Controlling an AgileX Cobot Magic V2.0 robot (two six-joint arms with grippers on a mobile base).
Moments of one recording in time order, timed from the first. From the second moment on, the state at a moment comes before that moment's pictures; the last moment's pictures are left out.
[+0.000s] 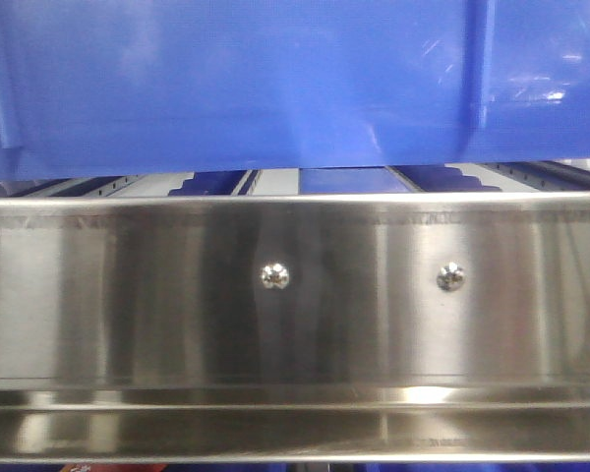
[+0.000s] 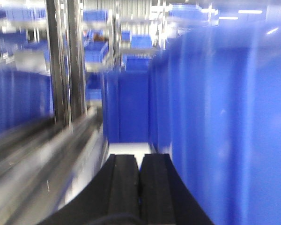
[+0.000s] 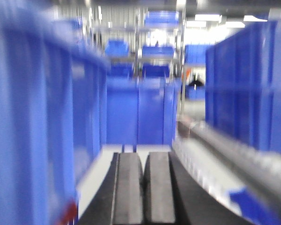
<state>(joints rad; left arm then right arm) -0.02 0.00 -0.20 0.05 0.15 -0.02 0.02 0.00 -0.17 0.03 0.08 -0.01</state>
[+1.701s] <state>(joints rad) -0.11 1.15 -1.60 0.02 1.10 -0.07 0.30 1.07 -1.58 0.05 1.04 0.01</state>
